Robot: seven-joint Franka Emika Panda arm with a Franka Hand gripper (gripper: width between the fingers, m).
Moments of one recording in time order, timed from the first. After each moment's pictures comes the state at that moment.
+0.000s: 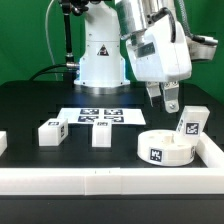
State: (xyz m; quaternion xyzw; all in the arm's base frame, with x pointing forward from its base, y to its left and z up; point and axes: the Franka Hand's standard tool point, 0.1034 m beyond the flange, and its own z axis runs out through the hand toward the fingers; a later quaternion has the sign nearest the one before) arm 0.591 0.062 0.095 -0.74 0.66 0.00 0.14
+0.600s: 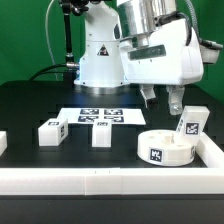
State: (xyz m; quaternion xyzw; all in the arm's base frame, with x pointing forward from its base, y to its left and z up) arm 0.587 0.060 0.091 -0.79 0.60 -0.01 0.12
